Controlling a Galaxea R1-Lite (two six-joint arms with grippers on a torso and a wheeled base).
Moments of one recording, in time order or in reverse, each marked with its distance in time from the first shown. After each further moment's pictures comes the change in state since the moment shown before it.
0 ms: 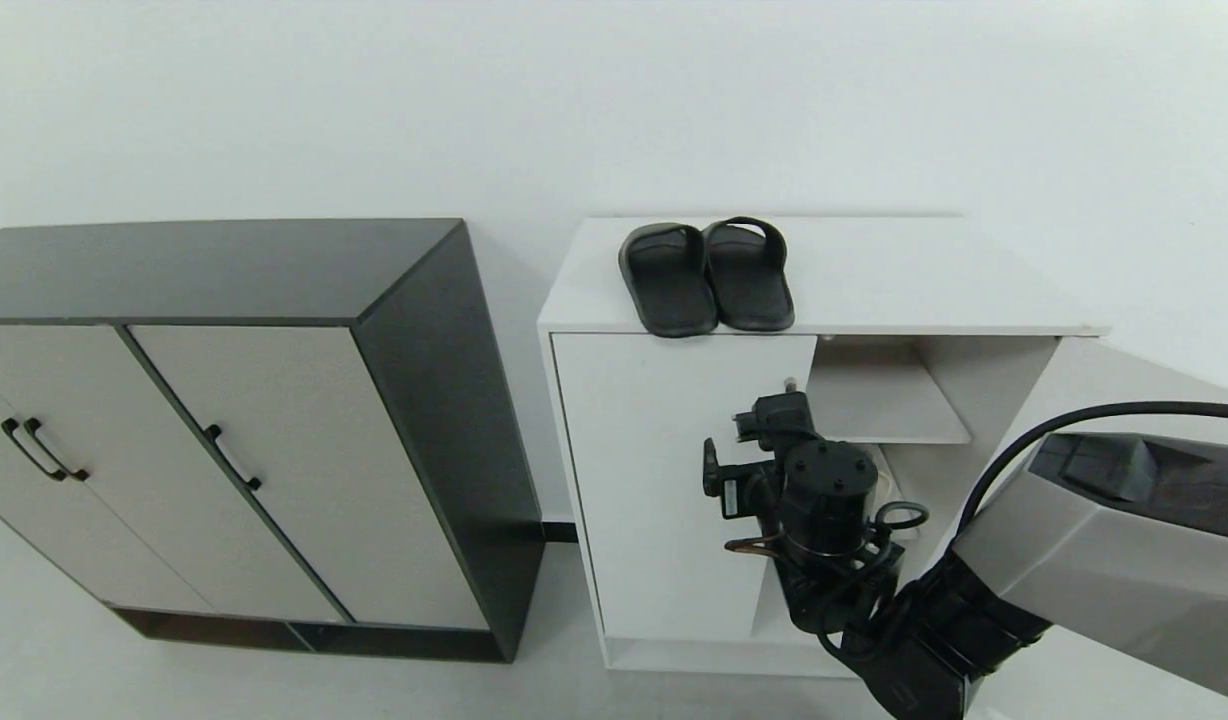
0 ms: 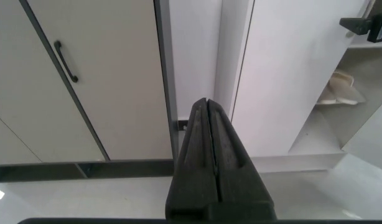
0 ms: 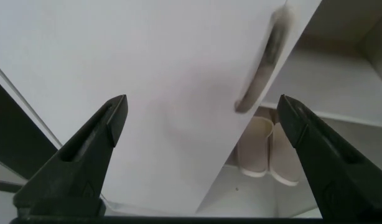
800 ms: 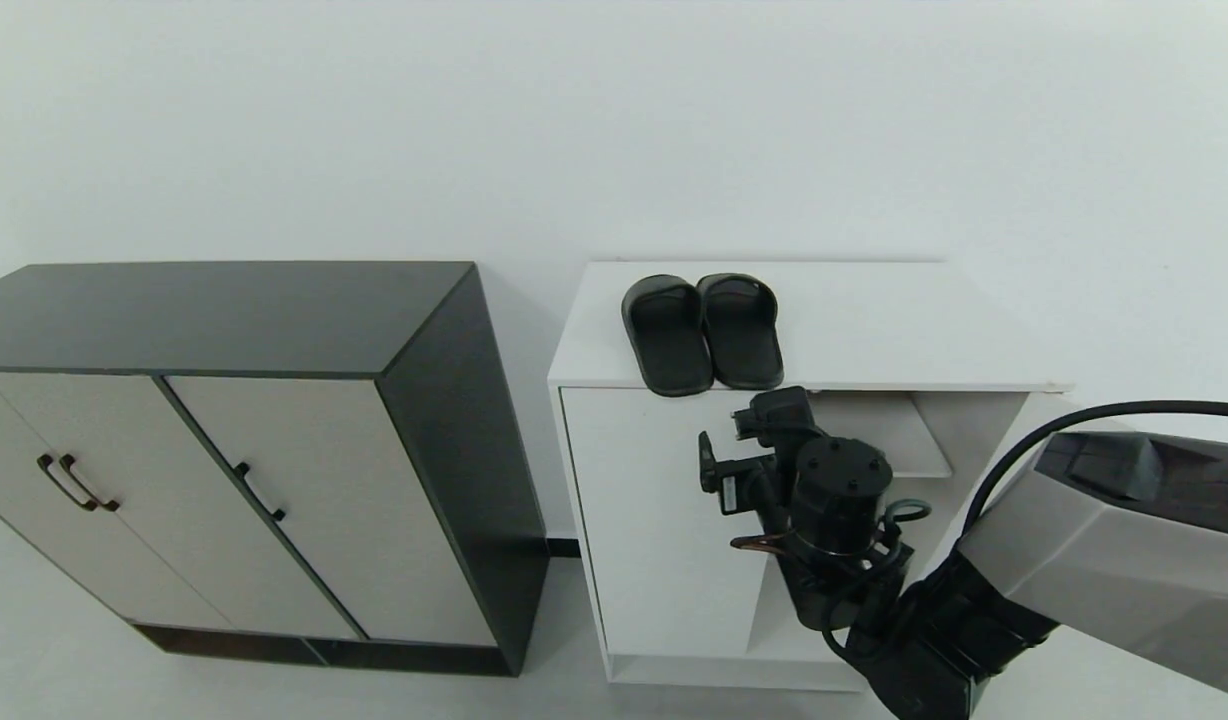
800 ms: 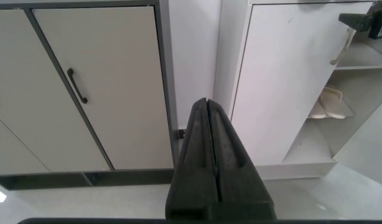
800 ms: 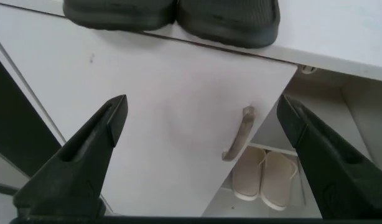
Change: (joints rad) left arm 0.000 0.000 0.000 0.000 0.000 0.001; right arm -0.001 -0.010 0.011 -0.059 0.054 -0.051
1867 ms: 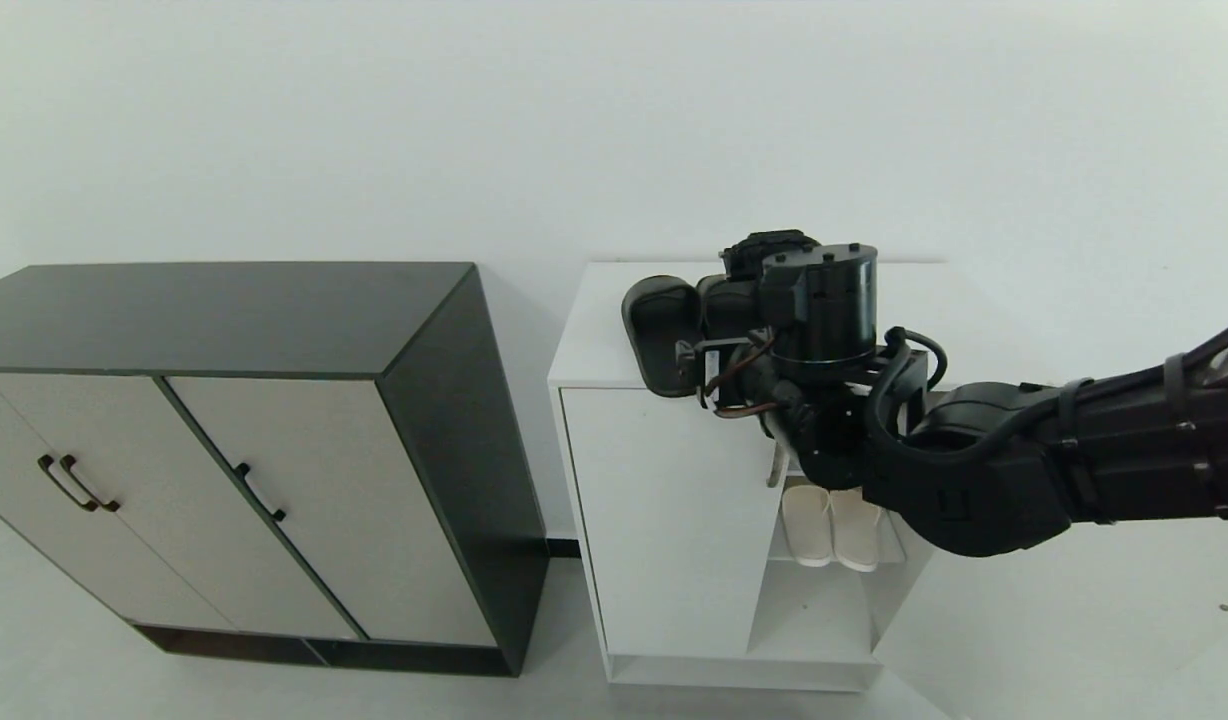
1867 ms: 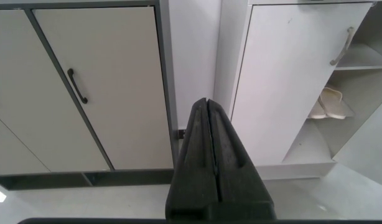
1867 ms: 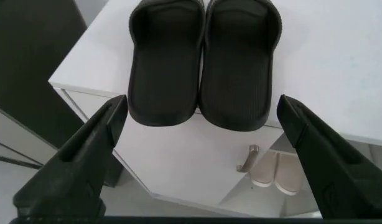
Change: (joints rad) left arm 0.000 0.000 0.000 0.000 -0.001 0.000; right arm 0.032 -0.236 -0.471 0.913 0.007 0.233
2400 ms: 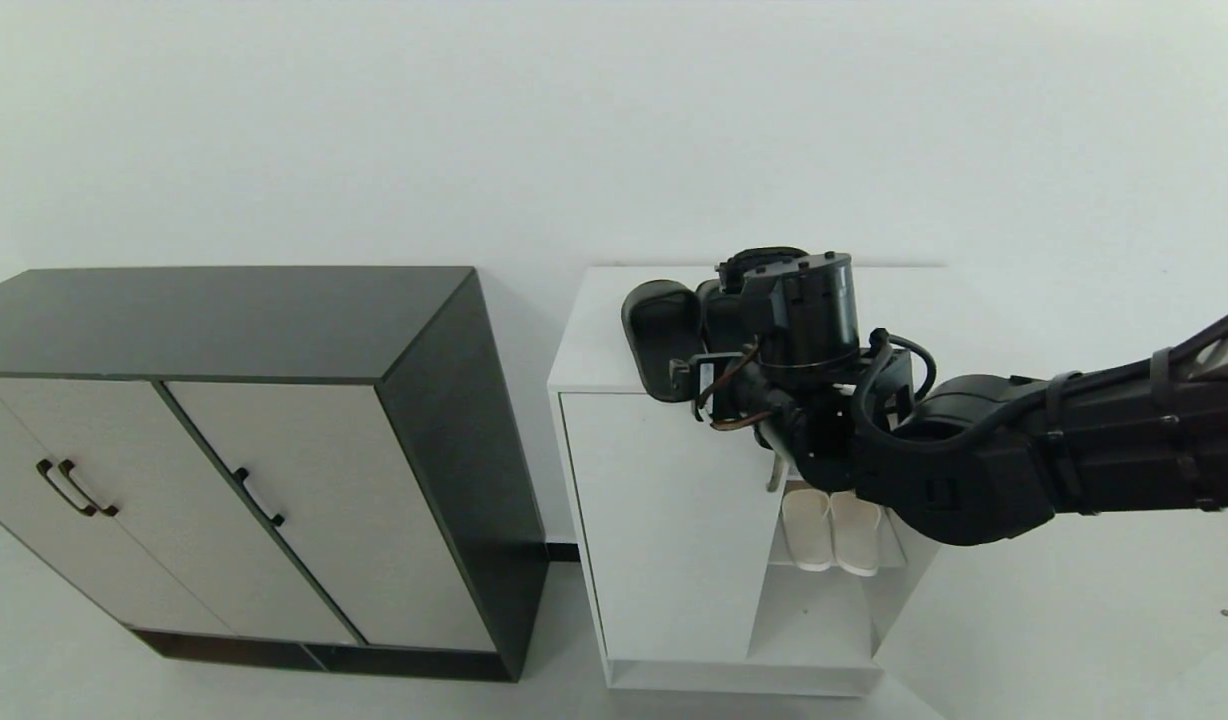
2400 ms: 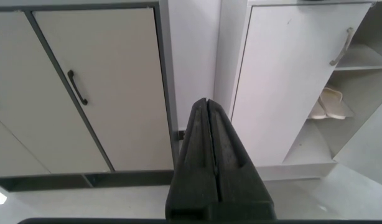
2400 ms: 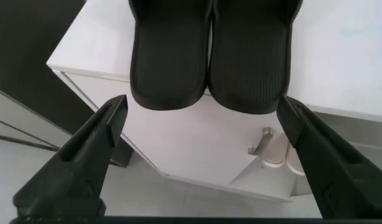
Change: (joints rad) left arm 0.000 0.000 0.000 0.000 0.000 0.003; right arm -0.004 0.017 -0.034 0.111 0.042 0.086
